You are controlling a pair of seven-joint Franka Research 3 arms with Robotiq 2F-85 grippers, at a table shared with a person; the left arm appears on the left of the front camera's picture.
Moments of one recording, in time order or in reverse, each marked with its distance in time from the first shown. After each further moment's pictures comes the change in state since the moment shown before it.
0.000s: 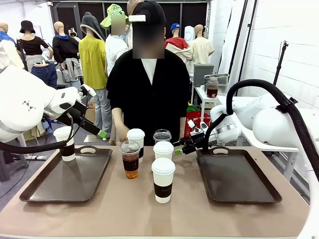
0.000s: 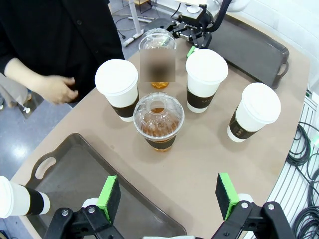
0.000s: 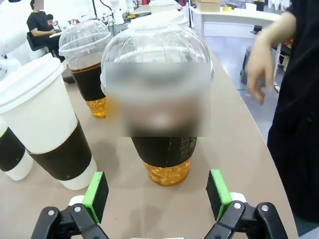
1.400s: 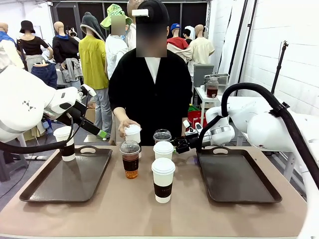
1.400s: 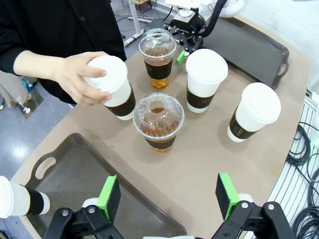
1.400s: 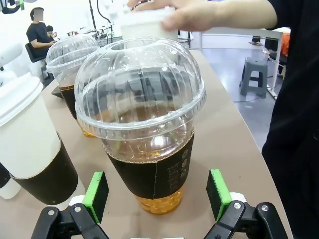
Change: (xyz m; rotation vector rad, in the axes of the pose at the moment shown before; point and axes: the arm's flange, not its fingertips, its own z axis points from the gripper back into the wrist) left arm 0.000 0.000 0.000 0.000 0.000 0.000; right arm 0.002 -0.012 -0.030 -0.002 -0.067 -0.004
